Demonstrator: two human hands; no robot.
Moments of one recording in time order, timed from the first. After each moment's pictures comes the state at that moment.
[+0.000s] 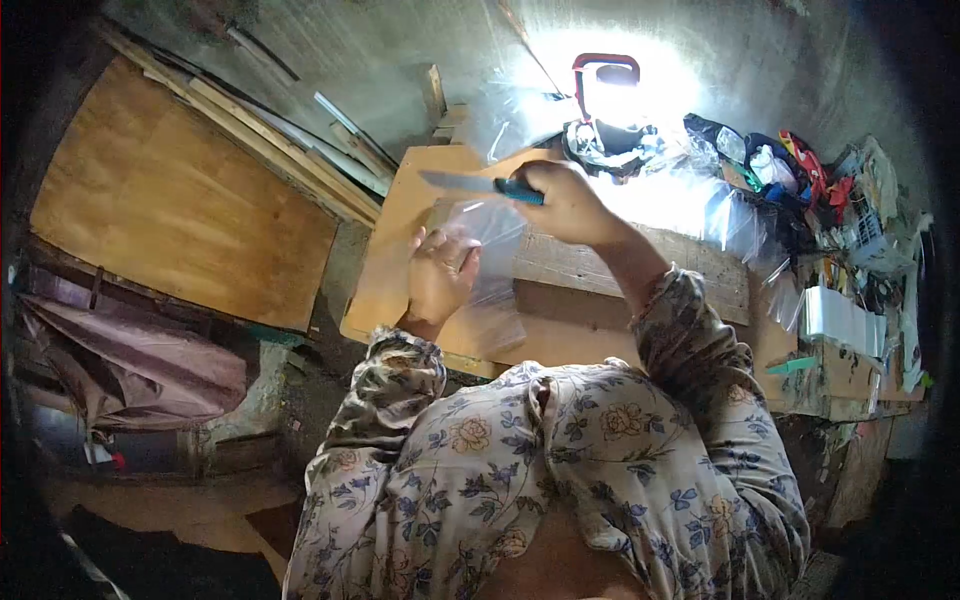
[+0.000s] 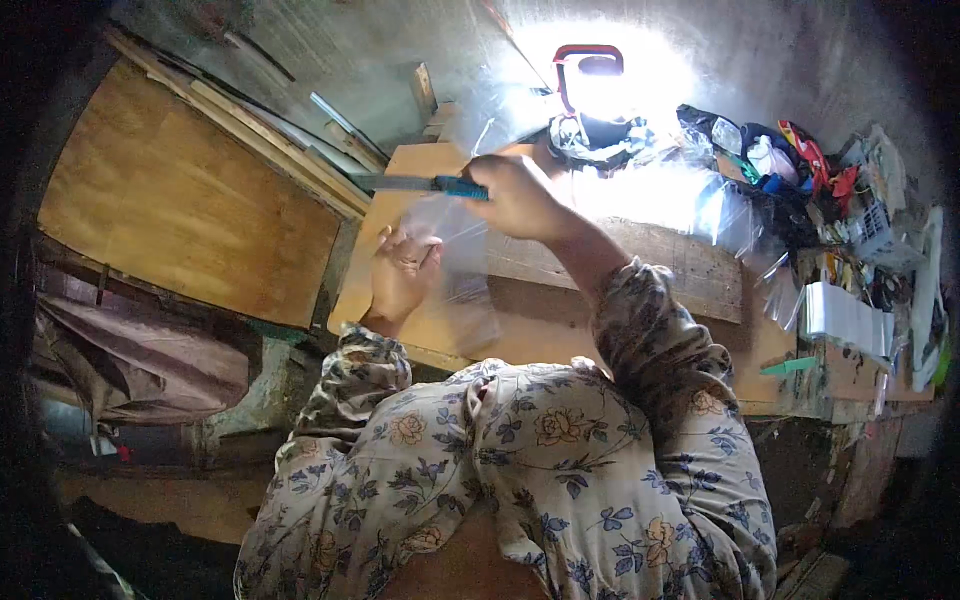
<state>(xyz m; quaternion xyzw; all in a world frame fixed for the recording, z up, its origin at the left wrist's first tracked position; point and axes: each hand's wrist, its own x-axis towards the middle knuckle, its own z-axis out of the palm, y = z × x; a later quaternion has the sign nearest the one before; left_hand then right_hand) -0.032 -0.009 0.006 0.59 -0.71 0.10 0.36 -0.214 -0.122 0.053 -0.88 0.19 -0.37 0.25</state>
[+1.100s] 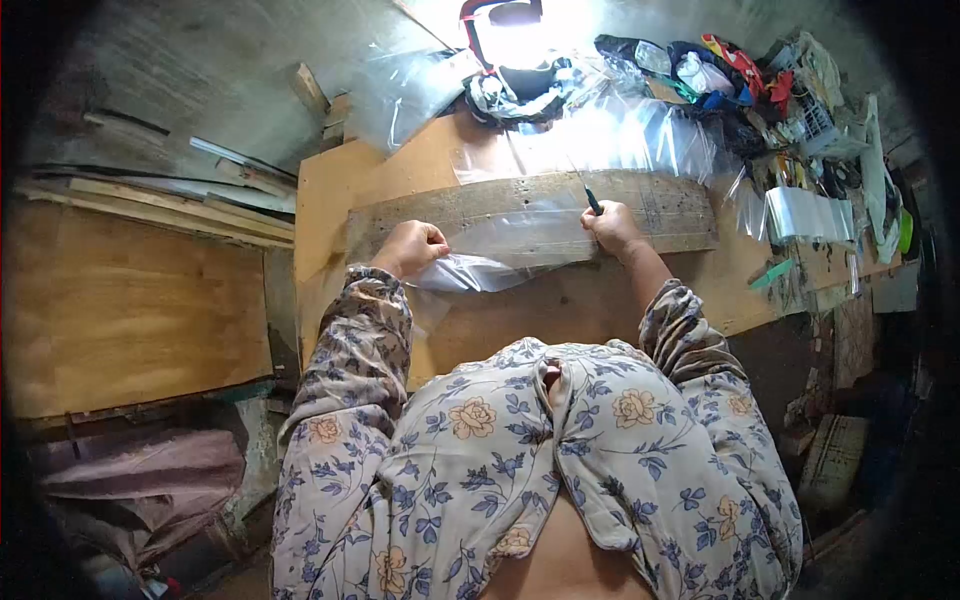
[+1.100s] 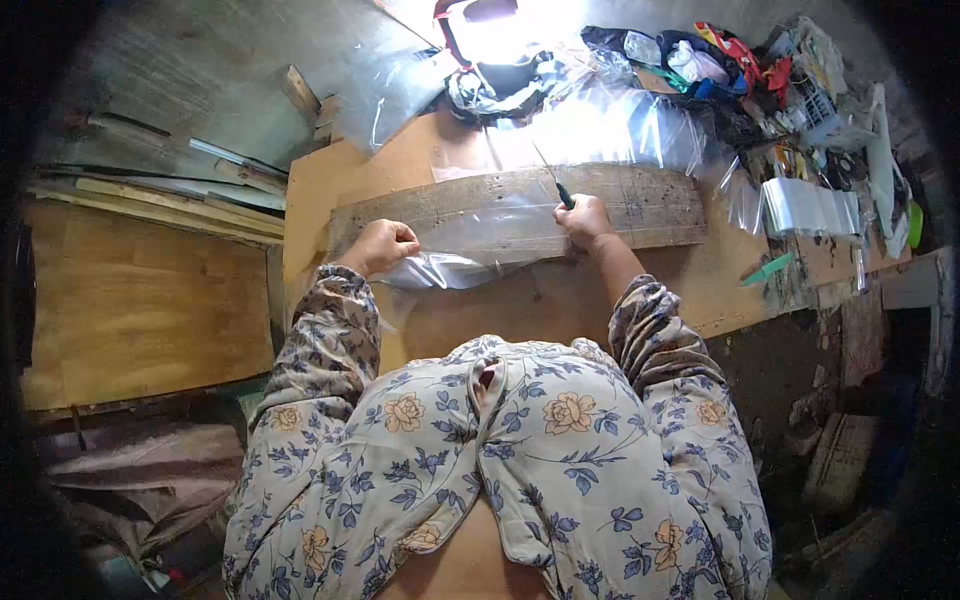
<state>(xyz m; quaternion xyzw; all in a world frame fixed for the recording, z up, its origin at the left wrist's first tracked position) -0.008 -0.131 -0.082 0.60 -0.70 -0.40 0.04 -0.343 -0.127 -0.127 -0.53 0.69 -0.26 0.42</state>
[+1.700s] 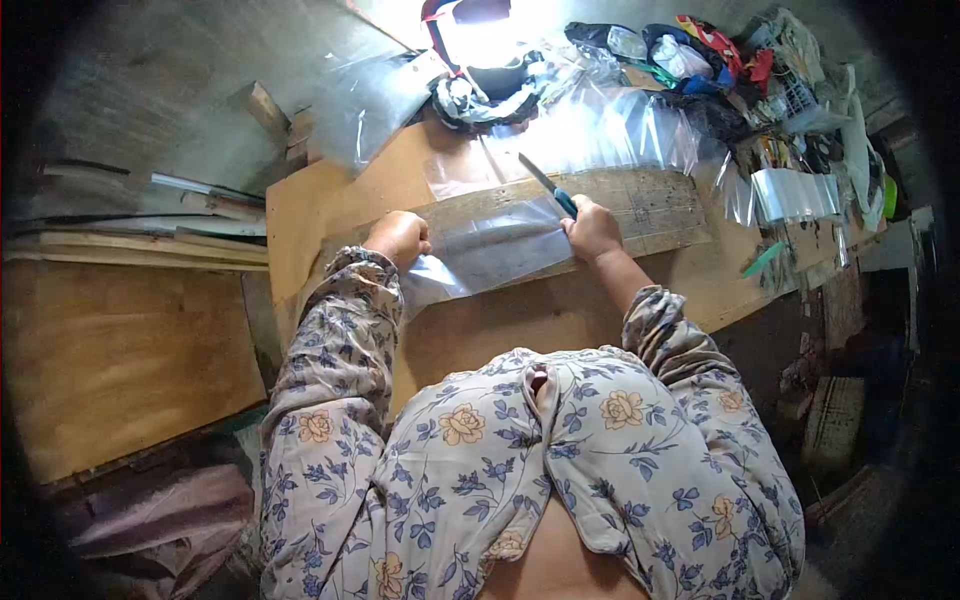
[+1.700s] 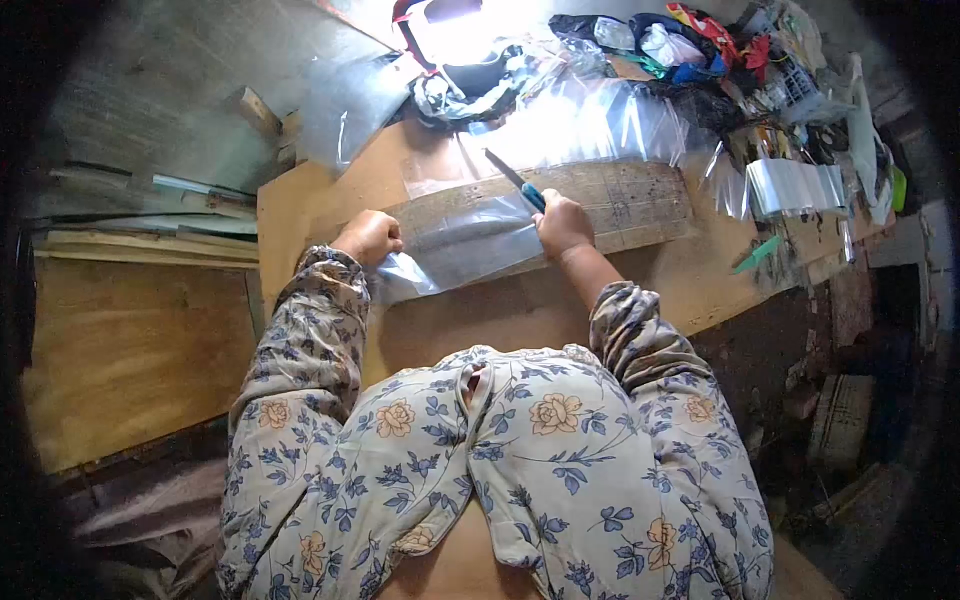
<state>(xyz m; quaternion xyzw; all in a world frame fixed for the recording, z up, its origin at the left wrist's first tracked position) -0.025 -0.188 -0.079 0.53 -0.79 -0.25 -0.15 -0.319 -0.128 -0.121 -0.61 0.75 -0.17 0.21</state>
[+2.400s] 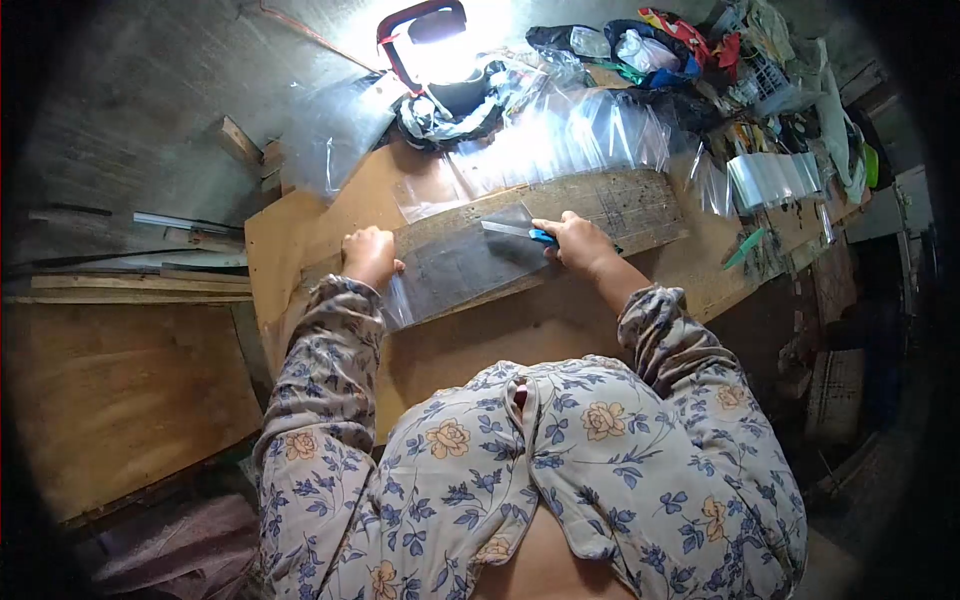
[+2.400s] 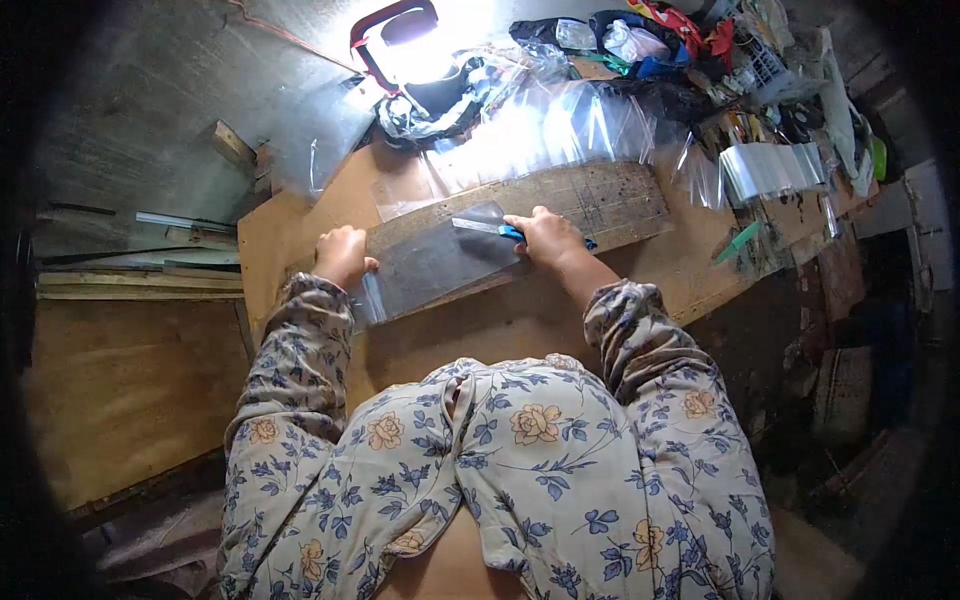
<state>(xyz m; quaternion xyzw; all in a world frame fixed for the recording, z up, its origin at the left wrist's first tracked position) -0.040 -0.192 -0.078 0.55 -0.79 -0.12 -0.23 -0.342 -0.118 -0.090 -0.68 0.68 -0.02 0.27</state>
